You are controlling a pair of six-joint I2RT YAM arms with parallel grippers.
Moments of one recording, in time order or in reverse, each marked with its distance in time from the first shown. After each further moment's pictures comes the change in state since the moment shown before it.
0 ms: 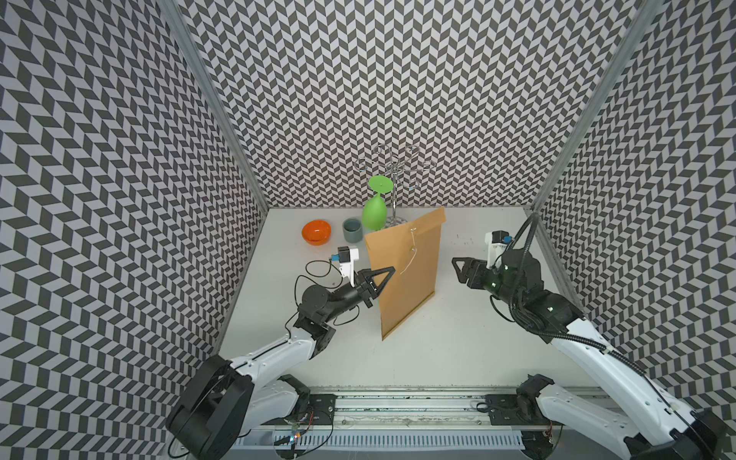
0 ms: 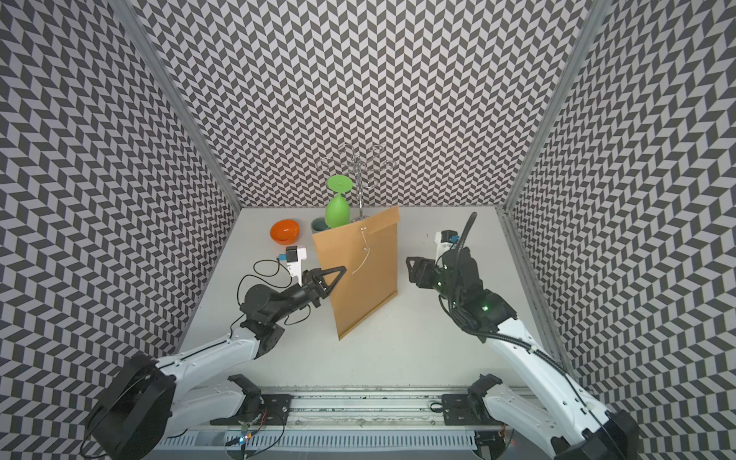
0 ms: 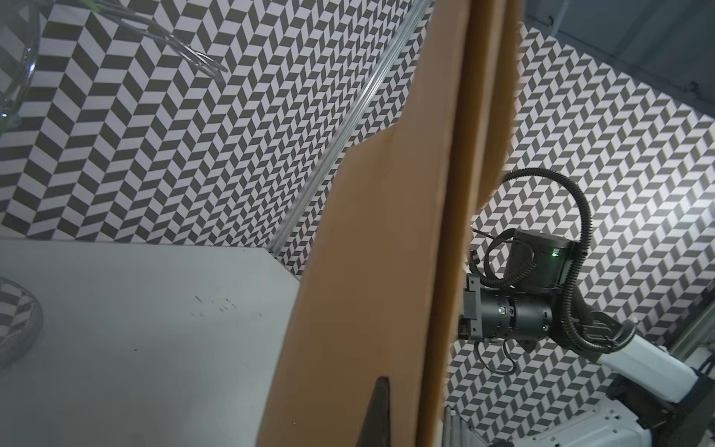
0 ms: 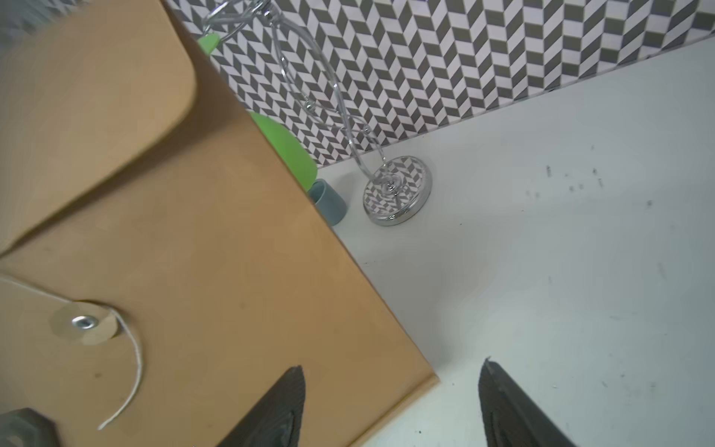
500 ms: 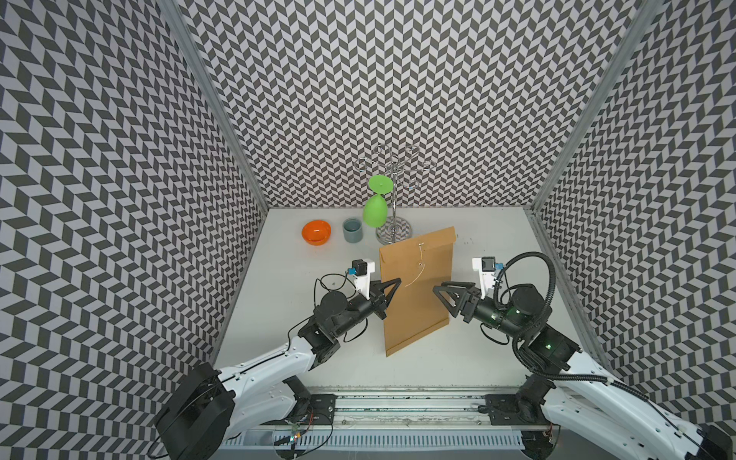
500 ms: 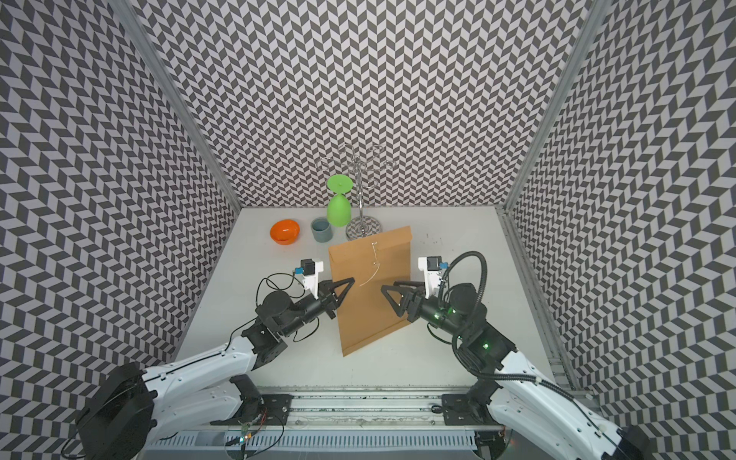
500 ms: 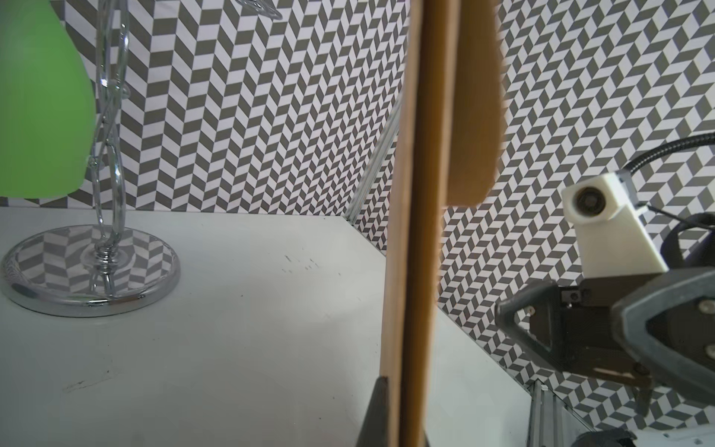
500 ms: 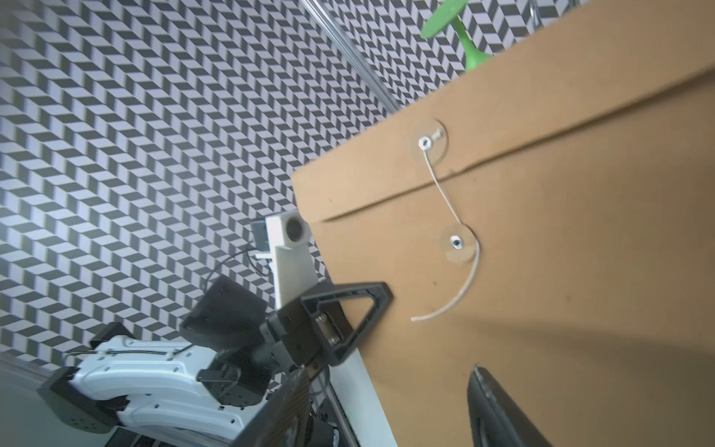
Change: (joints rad) left arm -0.175 -0.061 0.000 -0.290 -0.304 0.225; right arm 0.143 -0.214 -0.297 0.492 -0.294 0.162
